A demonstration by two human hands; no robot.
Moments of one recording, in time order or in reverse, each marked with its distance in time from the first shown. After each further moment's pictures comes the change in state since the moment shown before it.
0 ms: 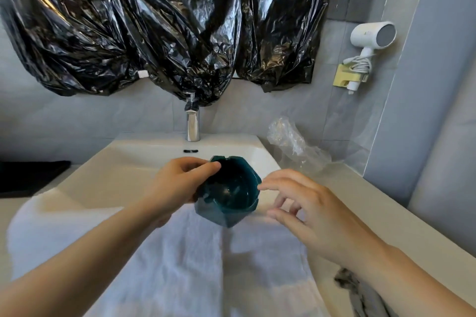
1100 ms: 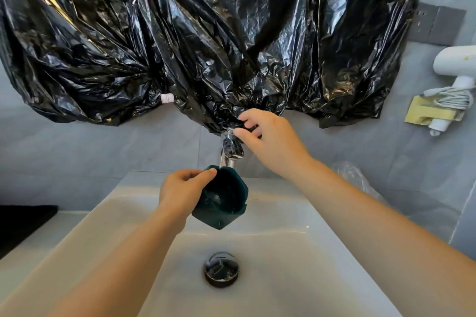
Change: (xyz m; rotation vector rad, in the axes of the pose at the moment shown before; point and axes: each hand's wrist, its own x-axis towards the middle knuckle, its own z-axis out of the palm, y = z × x) left_hand 0.225 -0.057 -0.073 -0.105 0.311 -0.055; right_hand 0.331 0.056 0.073 -0.122 0.237 0.018
